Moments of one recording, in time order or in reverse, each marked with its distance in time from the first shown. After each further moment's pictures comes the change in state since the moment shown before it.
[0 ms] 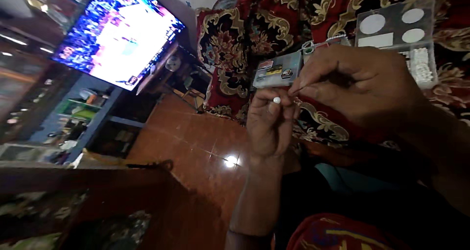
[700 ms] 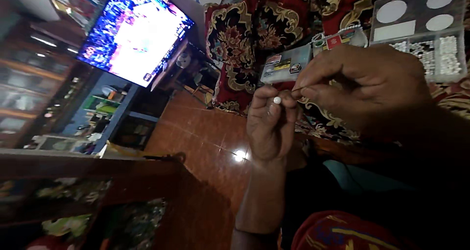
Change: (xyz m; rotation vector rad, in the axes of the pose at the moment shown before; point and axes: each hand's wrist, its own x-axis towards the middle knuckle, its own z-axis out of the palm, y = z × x) left_hand -0.010 0.011 0.005 -0.003 -0.005 0.018; right_hand -0.001 0.005 0.015 -0.006 0.074 -0.143
